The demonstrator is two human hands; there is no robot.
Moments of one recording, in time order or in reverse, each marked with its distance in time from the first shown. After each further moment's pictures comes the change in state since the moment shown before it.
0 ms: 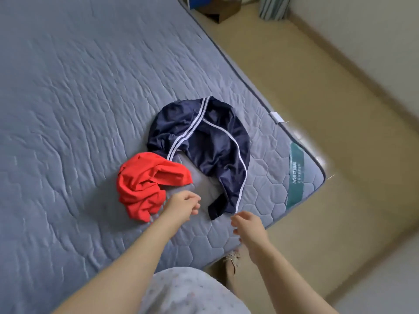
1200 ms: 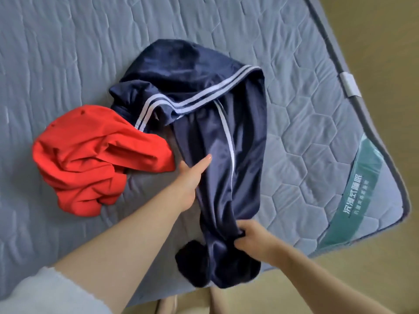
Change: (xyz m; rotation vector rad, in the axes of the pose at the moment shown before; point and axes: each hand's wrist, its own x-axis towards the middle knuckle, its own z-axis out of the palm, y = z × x) left_hand 0.256 -0.044 0.107 -0.654 0.118 -0.329; right_hand 0.271 0.067 -0.013 -0.589 -0.767 -0.193
